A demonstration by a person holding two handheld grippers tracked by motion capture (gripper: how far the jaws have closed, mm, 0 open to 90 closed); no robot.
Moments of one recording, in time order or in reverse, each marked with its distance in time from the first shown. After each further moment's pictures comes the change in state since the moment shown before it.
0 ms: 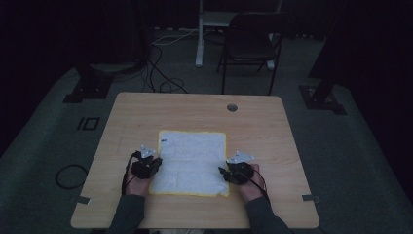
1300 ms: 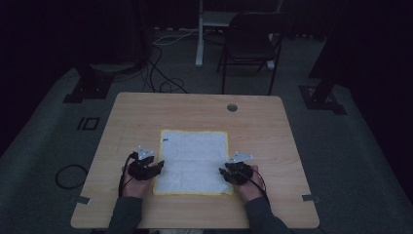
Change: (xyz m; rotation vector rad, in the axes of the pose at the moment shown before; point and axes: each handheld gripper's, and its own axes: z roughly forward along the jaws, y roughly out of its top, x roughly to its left) left arm 0.001 -0.003 -0.008 -0.016 0.025 0.025; right arm 0.000 -0.003 0.006 0.050 0.018 0.027
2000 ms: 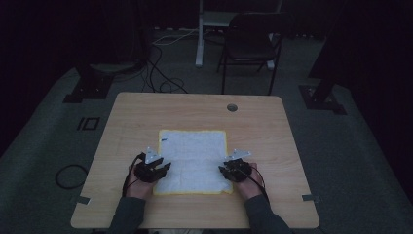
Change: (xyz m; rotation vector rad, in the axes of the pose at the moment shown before) left arm -0.016 0.004 -0.005 -0.028 -0.072 0.105; right arm -0.003 0.008 0.004 0.025 0.004 -0.005
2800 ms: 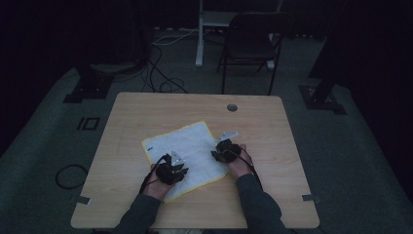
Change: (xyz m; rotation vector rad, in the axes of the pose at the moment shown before) left arm -0.055 0.018 0.035 0.111 -0.093 0.191; right arm -0.024 0.053 0.045 0.042 0.010 -0.035
